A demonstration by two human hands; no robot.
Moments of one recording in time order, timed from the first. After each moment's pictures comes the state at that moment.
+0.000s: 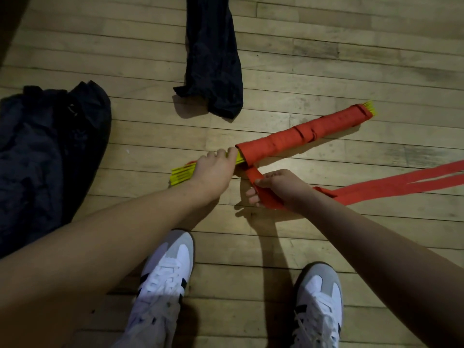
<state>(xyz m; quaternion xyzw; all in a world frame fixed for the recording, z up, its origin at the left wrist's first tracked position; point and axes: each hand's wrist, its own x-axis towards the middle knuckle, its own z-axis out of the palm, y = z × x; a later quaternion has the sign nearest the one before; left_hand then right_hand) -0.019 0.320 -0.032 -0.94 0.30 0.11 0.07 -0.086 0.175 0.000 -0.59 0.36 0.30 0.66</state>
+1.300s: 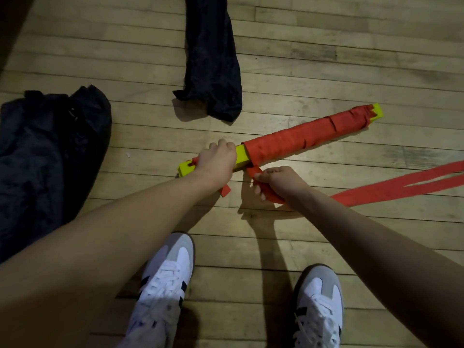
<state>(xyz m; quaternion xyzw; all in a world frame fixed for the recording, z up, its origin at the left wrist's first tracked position) 0.000 0.304 -0.019 -0.95 0.25 0.17 0.02 -0.079 0.175 0.000 -0.68 0.34 0.24 0.61</state>
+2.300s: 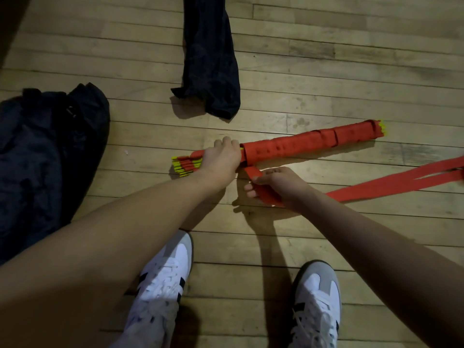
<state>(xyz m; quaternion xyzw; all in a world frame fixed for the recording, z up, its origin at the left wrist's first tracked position) -0.010 0.295 -0.017 -0.95 0.26 0.14 0.01 -0.088 0.173 -0.001 -0.58 0.35 0.26 0.69</state>
